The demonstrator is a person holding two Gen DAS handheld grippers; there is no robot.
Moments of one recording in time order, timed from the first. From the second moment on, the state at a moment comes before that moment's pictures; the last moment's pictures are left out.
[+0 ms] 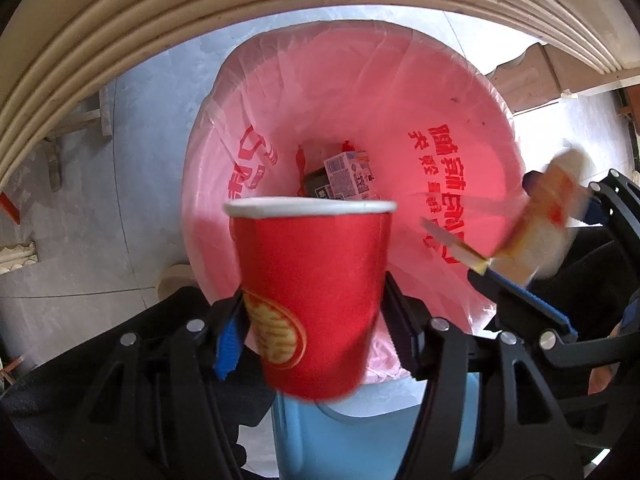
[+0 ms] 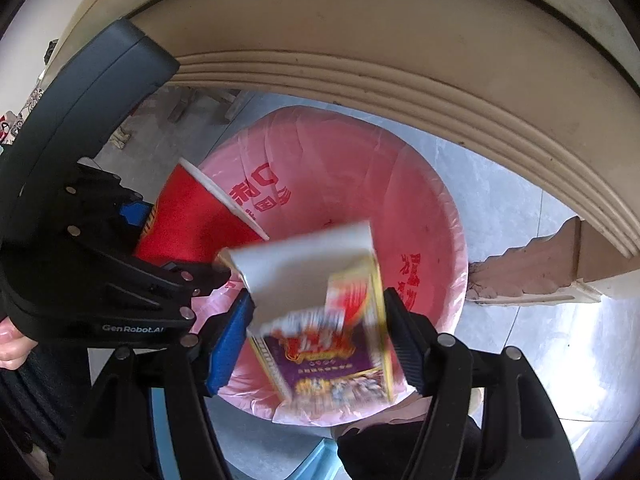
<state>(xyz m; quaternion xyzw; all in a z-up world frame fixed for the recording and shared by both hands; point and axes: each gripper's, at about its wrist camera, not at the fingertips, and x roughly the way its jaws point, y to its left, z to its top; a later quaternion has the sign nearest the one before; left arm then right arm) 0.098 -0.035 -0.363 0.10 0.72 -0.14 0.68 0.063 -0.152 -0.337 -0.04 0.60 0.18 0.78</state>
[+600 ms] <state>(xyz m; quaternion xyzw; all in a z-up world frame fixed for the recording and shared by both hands) 0.102 -0.030 -0.360 0.09 0.71 -0.14 0.68 0.062 -0.155 -0.336 -0.04 0.60 0.18 0.78</state>
